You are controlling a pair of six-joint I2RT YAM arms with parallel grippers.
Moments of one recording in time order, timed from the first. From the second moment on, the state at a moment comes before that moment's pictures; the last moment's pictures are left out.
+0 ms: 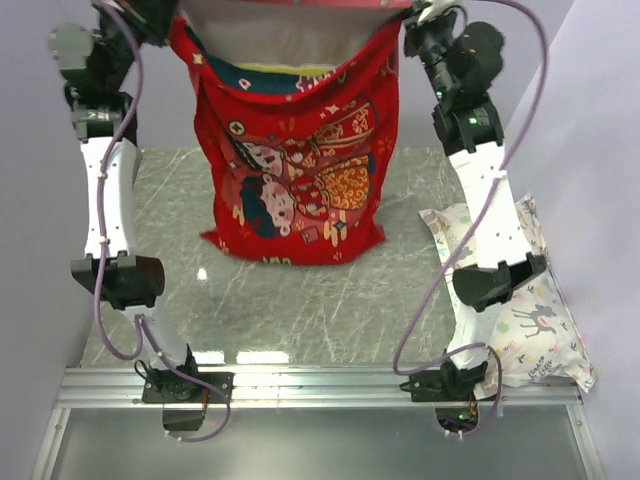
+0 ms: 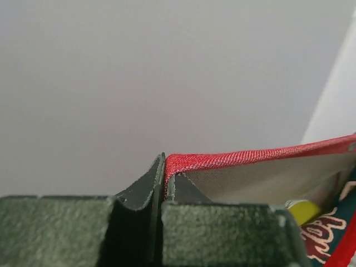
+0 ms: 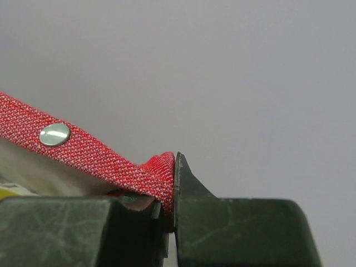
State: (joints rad) left arm 0.11 1.86 2.32 0.06 0.49 -0.48; right arm 0.29 1.88 2.45 -0.20 -0.01 -0.27
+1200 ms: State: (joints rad) left arm 0.20 1.73 2.22 0.24 0.80 -0.46; right arm 0.29 1.35 1.71 -0.09 -0.22 -0.33
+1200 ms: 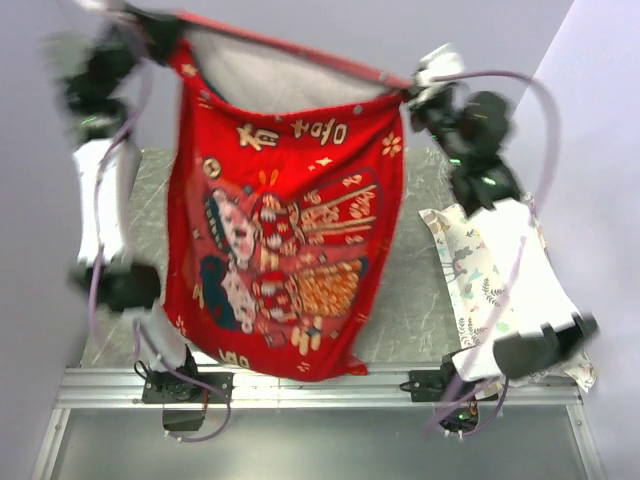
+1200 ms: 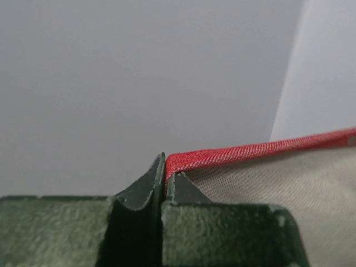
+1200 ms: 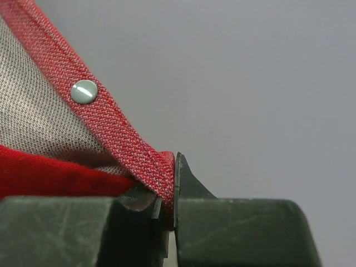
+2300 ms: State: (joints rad) left arm 0.01 1.52 1.15 -0.75 0.48 0.20; right arm 0.40 1.84 1.55 -1.01 -0.04 -0.38
